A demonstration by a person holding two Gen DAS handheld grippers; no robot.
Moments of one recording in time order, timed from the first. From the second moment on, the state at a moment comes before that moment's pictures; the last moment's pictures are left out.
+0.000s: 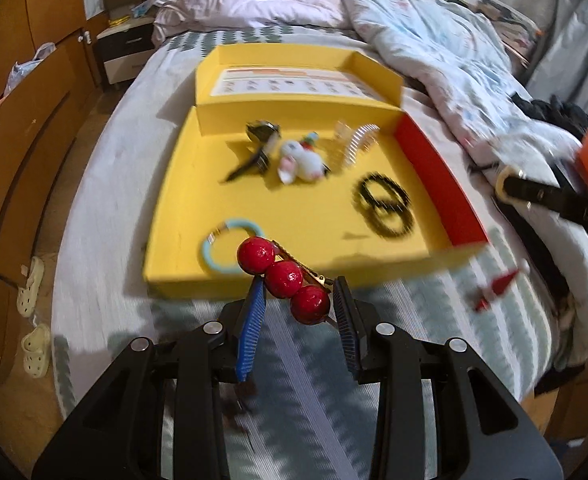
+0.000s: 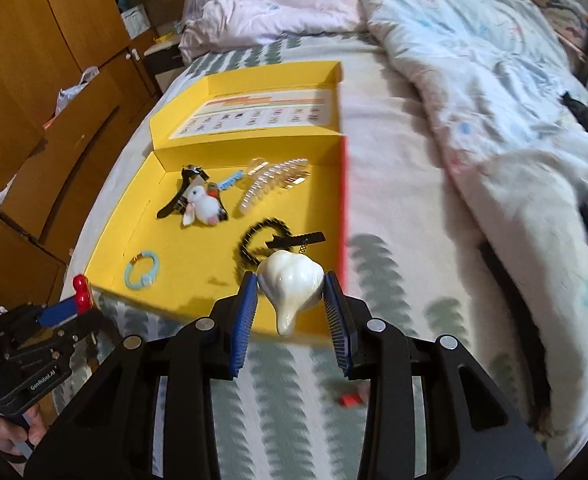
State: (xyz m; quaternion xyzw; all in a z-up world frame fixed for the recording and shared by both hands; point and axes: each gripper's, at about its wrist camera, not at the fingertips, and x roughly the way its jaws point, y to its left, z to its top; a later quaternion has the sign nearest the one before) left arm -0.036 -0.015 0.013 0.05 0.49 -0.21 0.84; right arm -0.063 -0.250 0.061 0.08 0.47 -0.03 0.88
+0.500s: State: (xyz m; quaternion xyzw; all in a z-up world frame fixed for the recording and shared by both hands) left arm -0.108 -0.027 -0.032 0.08 0.49 -0.19 0.84; right arm -0.170 -0.303 0.007 0.12 0.51 -0.10 0.85
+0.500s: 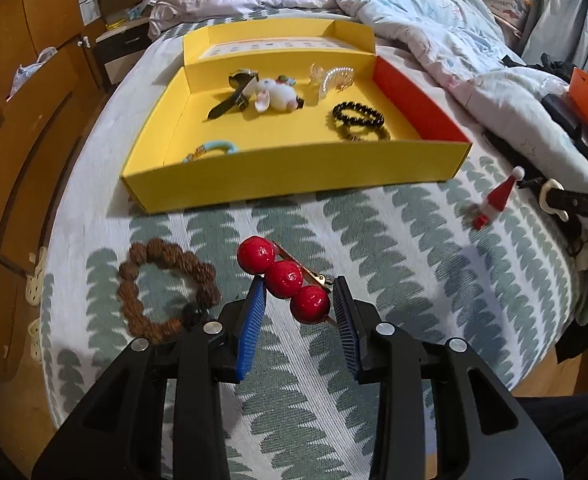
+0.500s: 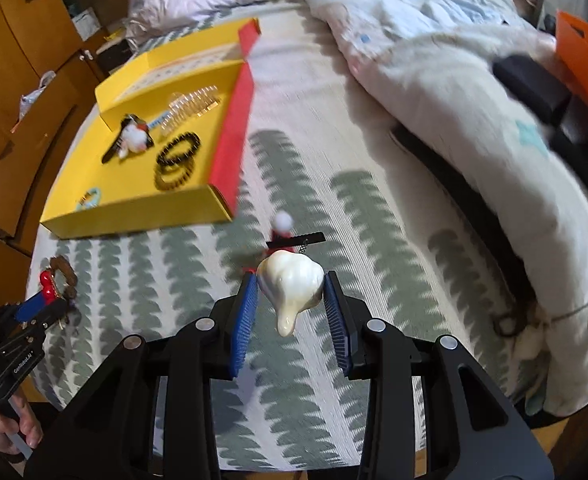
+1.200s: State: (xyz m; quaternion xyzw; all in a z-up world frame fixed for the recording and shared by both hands) left arm -0.106 -0.041 -0.073 0.10 0.49 -0.15 0.85; right arm -0.166 -0.324 -0.040 0.12 0.55 -0.15 0.82
